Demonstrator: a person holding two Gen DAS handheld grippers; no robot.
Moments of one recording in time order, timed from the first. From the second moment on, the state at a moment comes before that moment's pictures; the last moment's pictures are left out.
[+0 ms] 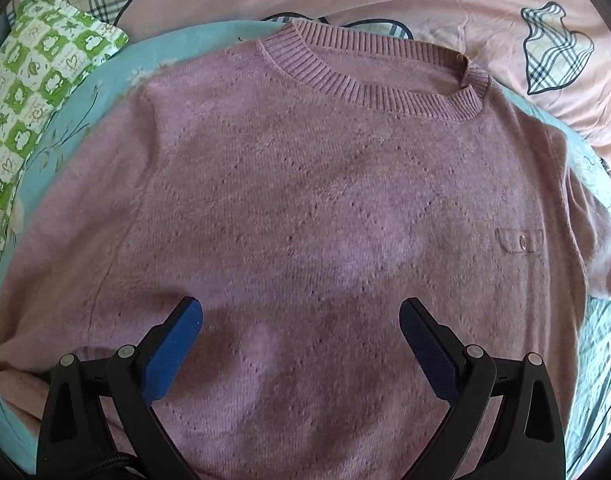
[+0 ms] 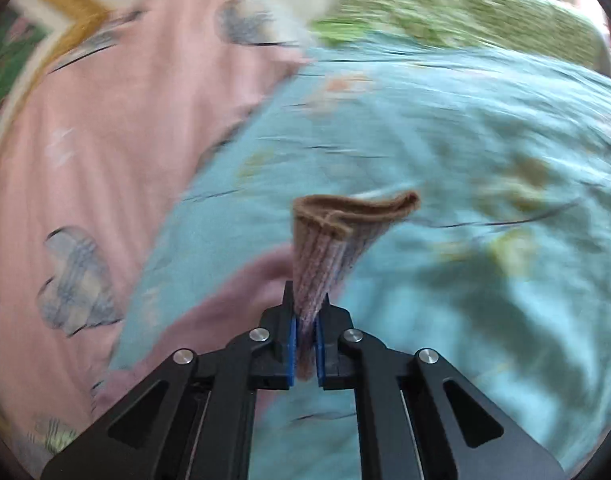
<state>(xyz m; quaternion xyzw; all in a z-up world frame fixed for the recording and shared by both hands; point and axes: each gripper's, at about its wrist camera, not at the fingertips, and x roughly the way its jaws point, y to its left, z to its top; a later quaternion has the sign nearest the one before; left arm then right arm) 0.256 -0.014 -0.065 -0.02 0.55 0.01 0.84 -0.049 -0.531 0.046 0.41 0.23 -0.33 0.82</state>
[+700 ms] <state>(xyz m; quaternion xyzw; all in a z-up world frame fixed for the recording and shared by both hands) 0.178 0.069 -0.027 -0.10 0.54 -0.01 0.84 0.222 -0.157 0.008 0.32 0.43 0.19 0.82</state>
